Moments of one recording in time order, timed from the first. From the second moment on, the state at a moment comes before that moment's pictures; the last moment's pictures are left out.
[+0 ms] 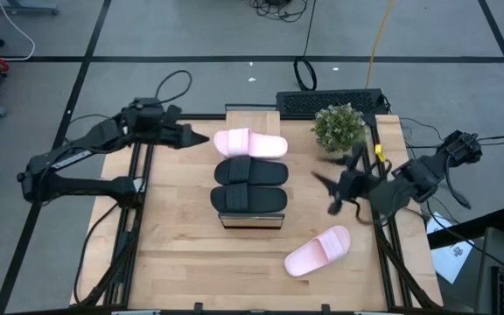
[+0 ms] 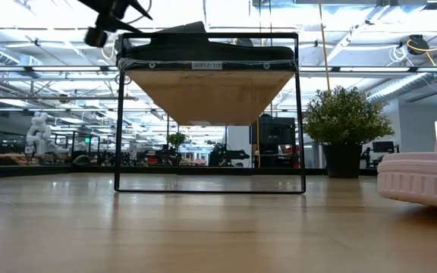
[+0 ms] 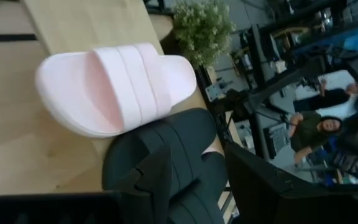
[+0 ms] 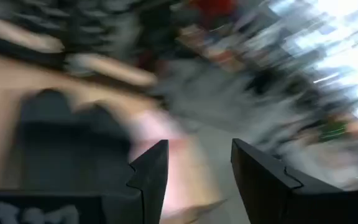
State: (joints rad) left arm 0.46 0.96 1.06 -0.57 0.27 -0.97; right arm 0.56 1.13 1.33 -0.73 1.02 -0.09
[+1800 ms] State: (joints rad) left arm 0.16 0.90 1.06 -0.59 0.02 -0.89; right arm 0.77 0.85 0.35 -0.39 0.18 1.50
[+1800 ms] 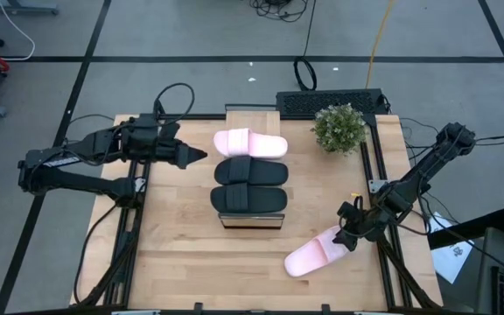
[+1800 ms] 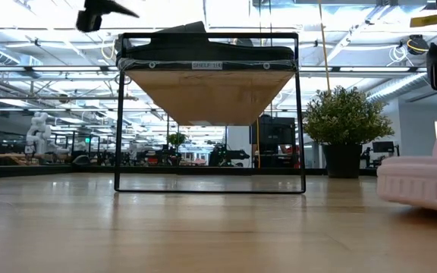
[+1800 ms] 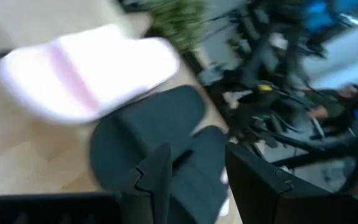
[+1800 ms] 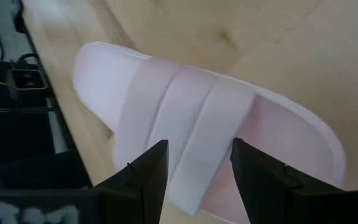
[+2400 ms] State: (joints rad) left arm -0.35 1.10 1.13 -0.26 -0.31 -0.45; right arm 0.77 0.78 0.35 -0.15 0.21 1.36
